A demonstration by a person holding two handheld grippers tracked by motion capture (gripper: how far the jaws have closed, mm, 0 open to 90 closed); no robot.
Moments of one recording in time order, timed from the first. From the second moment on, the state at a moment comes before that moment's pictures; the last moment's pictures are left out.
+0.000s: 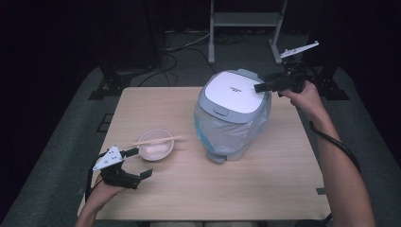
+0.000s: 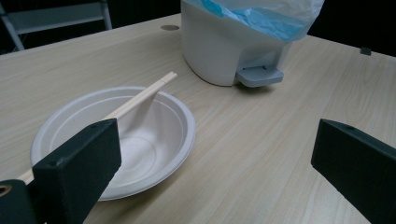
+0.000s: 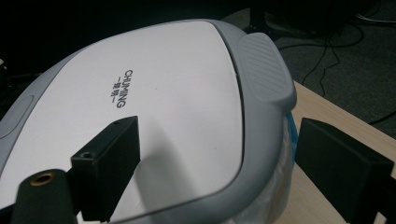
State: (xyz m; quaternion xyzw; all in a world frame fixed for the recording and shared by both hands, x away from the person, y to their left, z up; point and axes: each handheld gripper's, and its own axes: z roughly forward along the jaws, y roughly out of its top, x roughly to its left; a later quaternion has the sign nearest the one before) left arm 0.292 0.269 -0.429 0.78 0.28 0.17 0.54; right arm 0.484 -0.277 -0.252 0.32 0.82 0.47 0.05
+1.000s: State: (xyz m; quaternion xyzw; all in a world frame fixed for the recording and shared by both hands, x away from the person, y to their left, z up) left arm 0.292 0.262 -0.431 0.78 0.27 0.16 0.54; right arm 0.371 -0.312 -0.294 0.31 0.82 0.48 0.06
